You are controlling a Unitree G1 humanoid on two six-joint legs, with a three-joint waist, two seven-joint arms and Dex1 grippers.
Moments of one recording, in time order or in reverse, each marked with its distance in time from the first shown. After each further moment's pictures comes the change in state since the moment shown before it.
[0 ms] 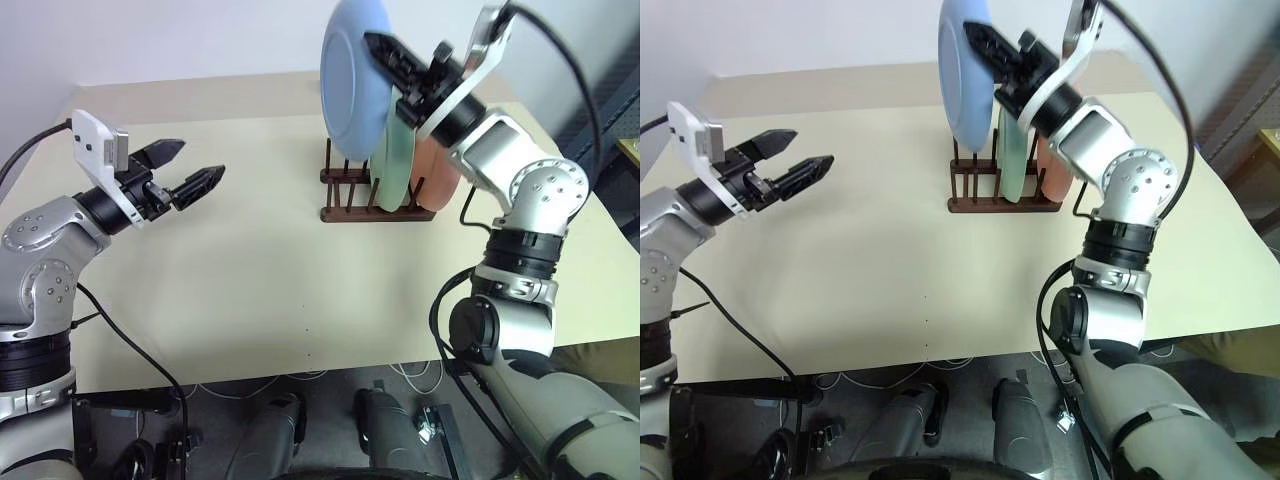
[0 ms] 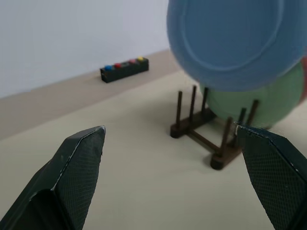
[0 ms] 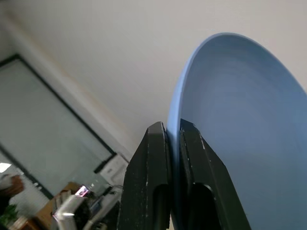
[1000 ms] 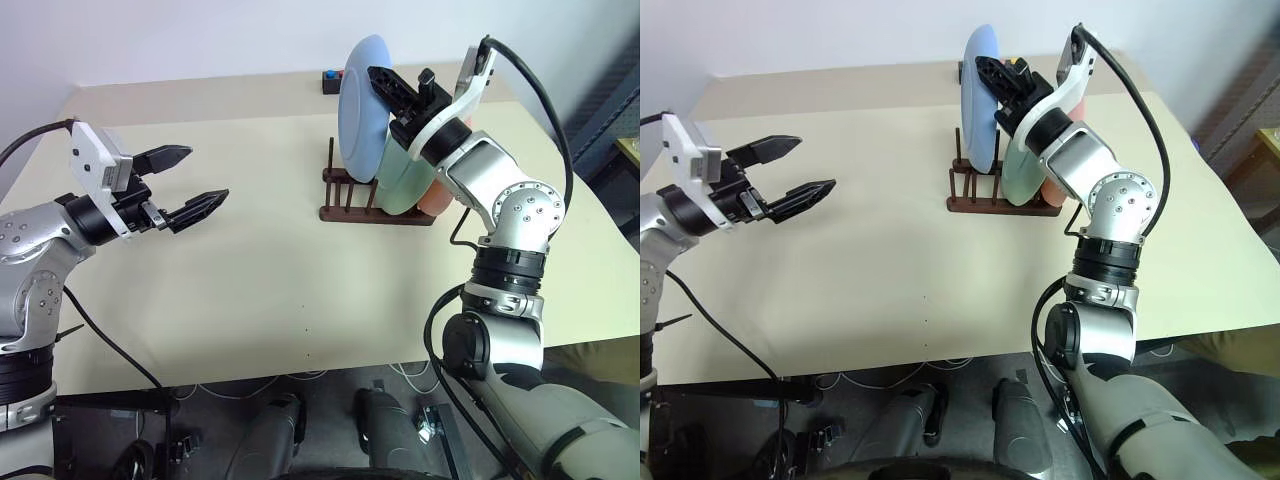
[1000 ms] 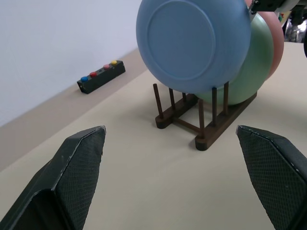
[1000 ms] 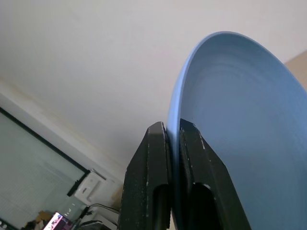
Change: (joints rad) left arm 0.046 0.058 0.008 -0.026 0.062 -0.138 -0.121; right arm 0.055 0.036 0.012 -0.025 0.042 -0.086 -0.185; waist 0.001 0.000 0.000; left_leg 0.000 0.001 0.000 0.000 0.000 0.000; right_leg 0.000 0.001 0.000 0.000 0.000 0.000
